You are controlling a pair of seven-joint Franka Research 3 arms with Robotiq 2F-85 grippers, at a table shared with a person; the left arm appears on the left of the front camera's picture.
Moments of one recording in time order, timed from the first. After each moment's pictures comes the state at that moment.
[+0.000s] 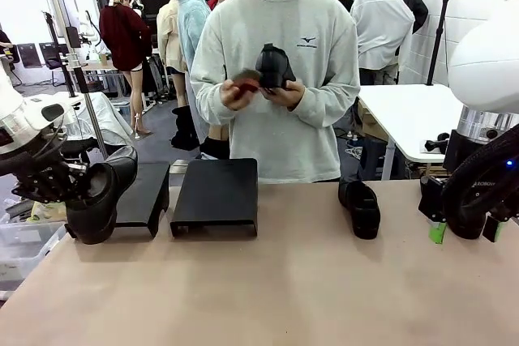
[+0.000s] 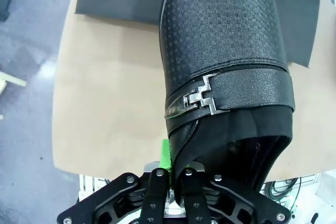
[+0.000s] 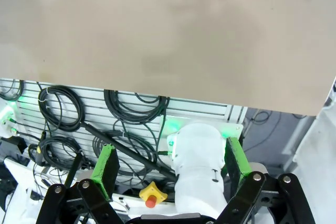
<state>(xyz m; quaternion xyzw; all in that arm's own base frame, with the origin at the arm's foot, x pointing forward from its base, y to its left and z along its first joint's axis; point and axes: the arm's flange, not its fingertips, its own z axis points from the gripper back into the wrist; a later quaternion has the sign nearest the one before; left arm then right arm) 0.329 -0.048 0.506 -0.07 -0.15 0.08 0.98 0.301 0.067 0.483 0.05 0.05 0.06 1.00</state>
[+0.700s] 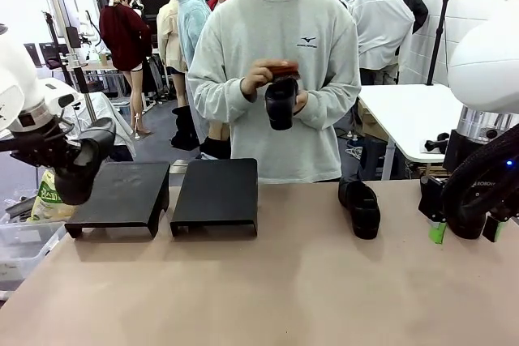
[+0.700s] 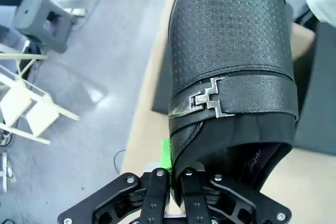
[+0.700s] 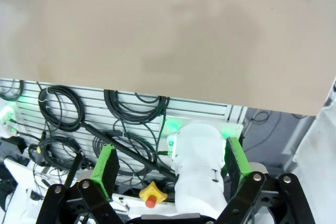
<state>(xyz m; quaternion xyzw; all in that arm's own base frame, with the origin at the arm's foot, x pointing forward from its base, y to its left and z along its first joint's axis) 0.438 0.006 0.514 0.08 -0.23 0.12 0.96 0.301 0.067 0.483 0.05 0.05 0.06 1.00</state>
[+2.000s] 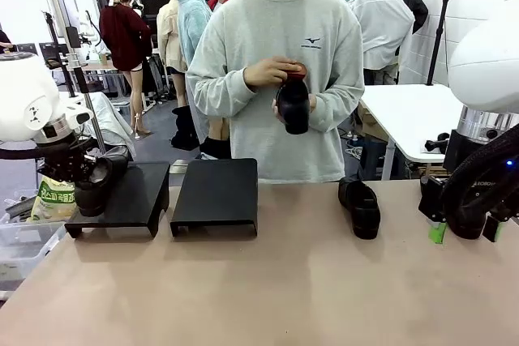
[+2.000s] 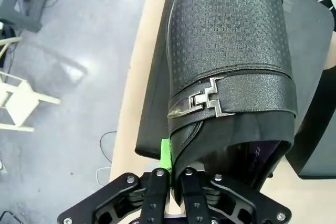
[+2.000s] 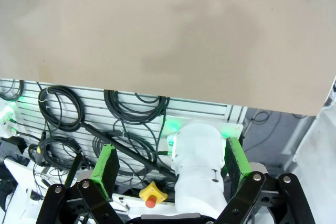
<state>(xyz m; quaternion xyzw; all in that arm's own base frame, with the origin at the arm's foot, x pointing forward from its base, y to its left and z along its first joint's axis) 0.531 0.042 0.443 0.02 -0.14 0.11 0.98 0.301 0.067 0.483 0.05 0.05 0.06 1.00</state>
